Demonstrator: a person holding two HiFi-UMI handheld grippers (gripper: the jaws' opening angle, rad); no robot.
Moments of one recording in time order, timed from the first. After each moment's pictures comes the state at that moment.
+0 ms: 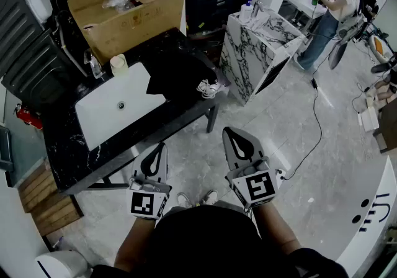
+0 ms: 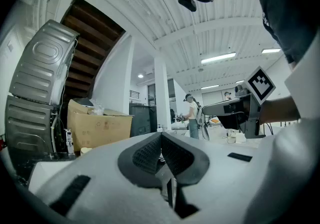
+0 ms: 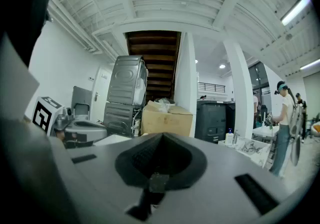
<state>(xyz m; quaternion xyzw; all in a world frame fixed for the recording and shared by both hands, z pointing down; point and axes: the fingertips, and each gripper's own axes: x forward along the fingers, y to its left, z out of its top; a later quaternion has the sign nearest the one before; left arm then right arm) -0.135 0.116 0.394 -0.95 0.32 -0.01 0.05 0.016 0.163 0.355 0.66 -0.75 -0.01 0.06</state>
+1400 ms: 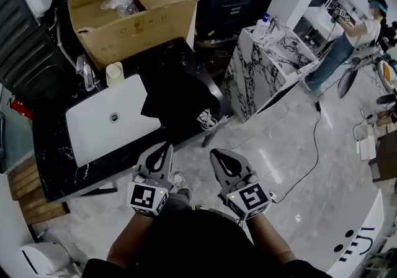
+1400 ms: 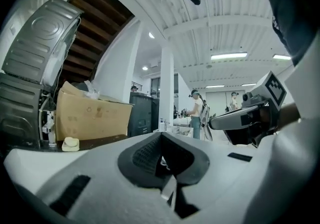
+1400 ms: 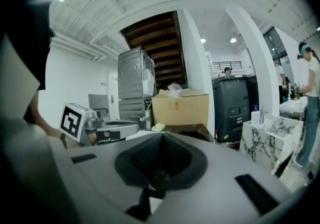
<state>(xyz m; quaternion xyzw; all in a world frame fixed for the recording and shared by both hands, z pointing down) -0.048 -0.003 0.438 -0.95 0.32 -0.02 -0.02 0.047 0.062 0.418 0.57 -0.82 0.09 0.06</state>
